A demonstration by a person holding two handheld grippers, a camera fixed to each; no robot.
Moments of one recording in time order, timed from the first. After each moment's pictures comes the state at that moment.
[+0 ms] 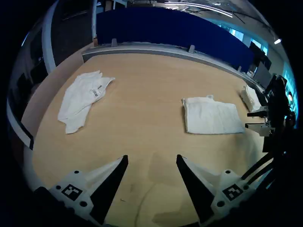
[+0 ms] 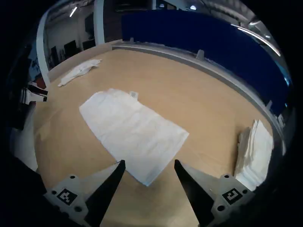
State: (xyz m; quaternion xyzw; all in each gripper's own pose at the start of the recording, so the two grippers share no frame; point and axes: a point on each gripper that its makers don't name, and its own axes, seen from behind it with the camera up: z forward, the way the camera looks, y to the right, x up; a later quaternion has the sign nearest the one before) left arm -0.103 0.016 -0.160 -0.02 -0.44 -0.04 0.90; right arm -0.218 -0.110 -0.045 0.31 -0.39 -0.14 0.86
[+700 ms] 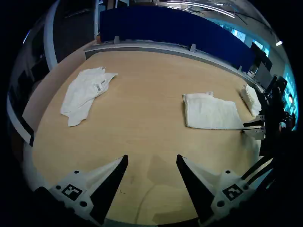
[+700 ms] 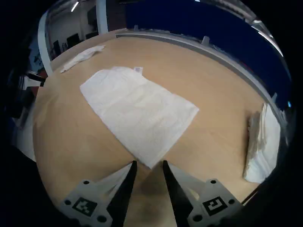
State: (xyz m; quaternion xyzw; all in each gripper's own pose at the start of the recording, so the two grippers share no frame) left arm -0.105 0.015 -0.182 -0.02 -0.44 -0.05 0.89; right arm -0.260 -0.097 -0.076 0.32 -0.43 -0.14 0.83
